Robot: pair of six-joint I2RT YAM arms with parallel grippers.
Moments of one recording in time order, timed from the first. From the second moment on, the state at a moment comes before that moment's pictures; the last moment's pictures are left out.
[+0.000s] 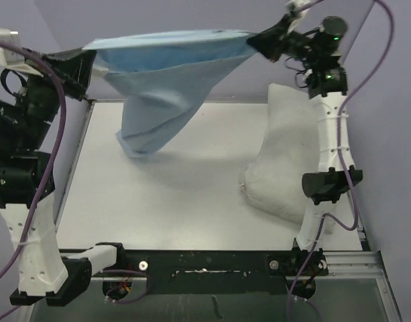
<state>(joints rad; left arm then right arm) -0.04 1.24 2.10 -0.45 0.29 -0.33 0.22 2.05 2.63 -0.44 -0.90 -0.08</state>
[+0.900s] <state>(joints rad) -0.76 1.46 1.05 -0.10 0.54 -0.49 -0.01 1.81 1.76 -0.66 -0.96 -0.45</state>
